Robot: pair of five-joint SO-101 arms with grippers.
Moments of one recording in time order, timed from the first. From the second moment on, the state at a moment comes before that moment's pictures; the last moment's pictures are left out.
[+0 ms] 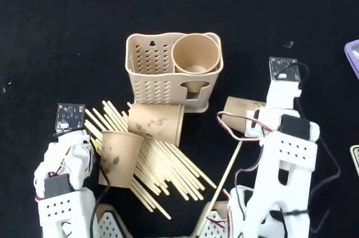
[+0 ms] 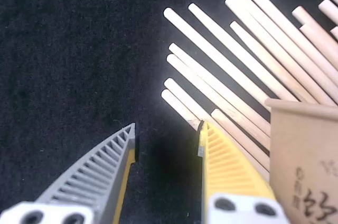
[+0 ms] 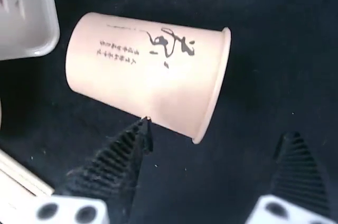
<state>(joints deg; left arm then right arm) -20.5 -93.5 96.0 56.4 -19.2 18.0 -42.5 50.9 69.1 11.5</state>
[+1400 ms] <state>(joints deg) -20.5 -93.5 96.0 56.4 -19.2 17.9 -55.7 45.2 85.3 17.4</state>
